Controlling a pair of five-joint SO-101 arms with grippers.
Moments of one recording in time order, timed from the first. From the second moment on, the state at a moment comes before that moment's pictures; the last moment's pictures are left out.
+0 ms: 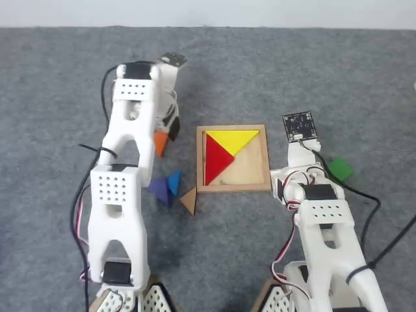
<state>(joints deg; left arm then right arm) -2.1 51.9 -44.4 97.5 -14.7 -6.8 -37.0 65.0 39.0 6.7</state>
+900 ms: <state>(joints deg) -11.1 51.9 -47.5 96.1 -19.1 -6.8 -37.0 65.0 39.0 6.7</state>
